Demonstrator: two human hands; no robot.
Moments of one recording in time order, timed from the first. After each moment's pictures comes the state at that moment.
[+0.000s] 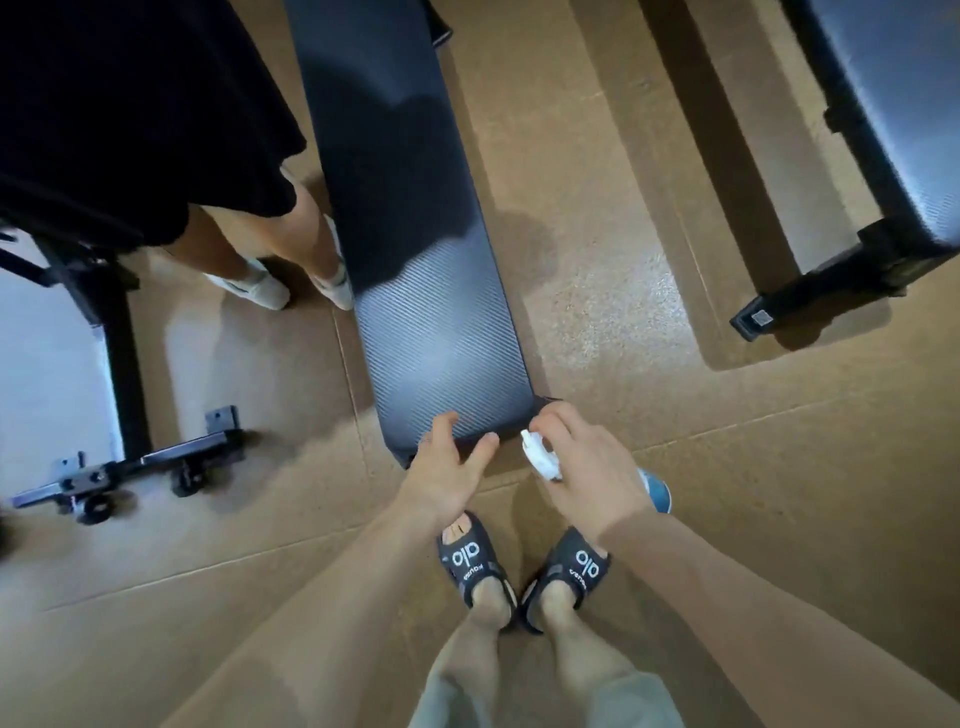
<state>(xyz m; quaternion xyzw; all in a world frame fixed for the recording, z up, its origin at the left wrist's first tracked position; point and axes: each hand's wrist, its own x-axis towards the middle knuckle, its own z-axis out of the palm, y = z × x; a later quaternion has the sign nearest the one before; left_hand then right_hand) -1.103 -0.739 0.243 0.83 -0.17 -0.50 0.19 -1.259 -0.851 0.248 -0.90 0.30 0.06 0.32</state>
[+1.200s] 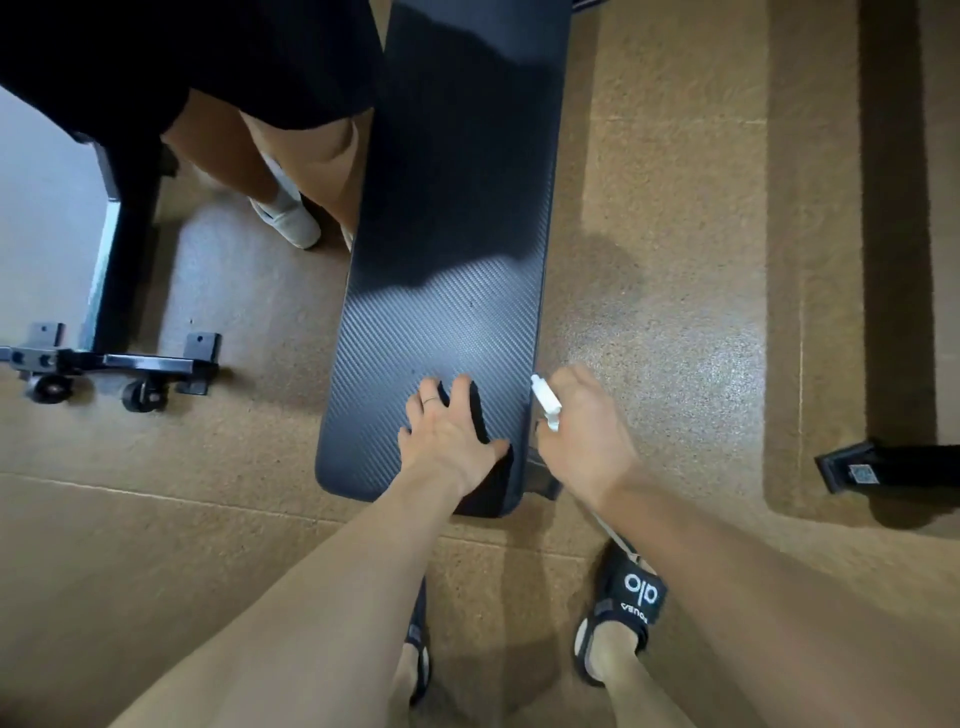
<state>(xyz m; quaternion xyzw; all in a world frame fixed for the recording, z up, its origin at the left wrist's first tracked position) -1.075 -0.868 0.080 0.92 -0.15 -0.36 0.03 -1.158 -1.004 0.108 -0.87 0.29 0.11 0.39</state>
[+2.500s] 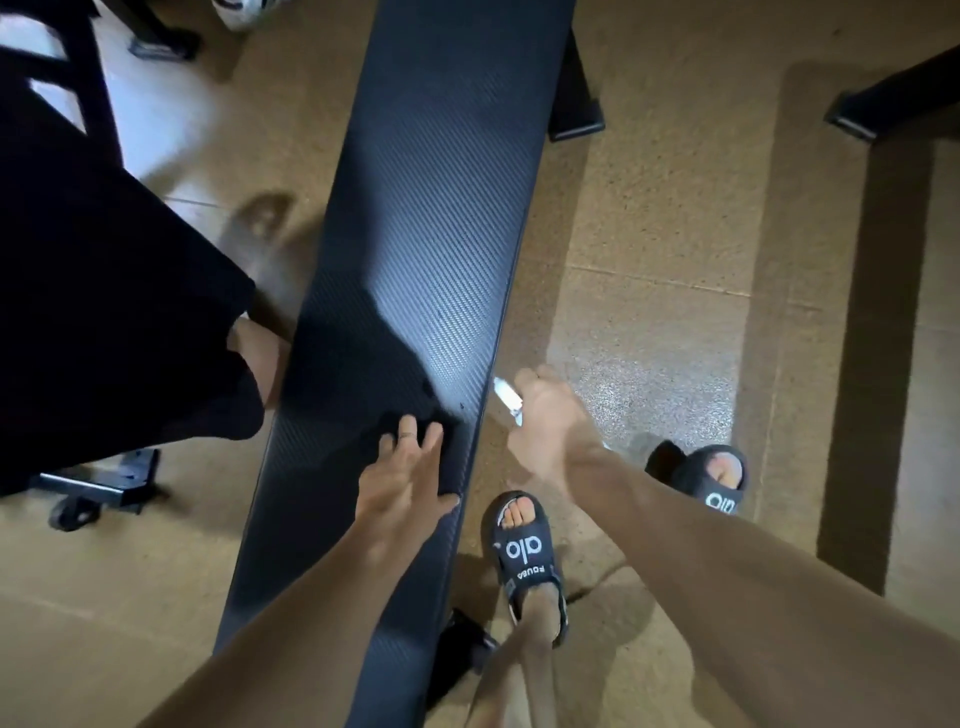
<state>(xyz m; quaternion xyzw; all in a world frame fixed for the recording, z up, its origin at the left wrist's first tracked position) -0.832 -1.108 0.083 0.91 -0.19 -0.35 -0.10 -0.854 -1.286 0.107 -0.86 0.24 0.28 0.34</state>
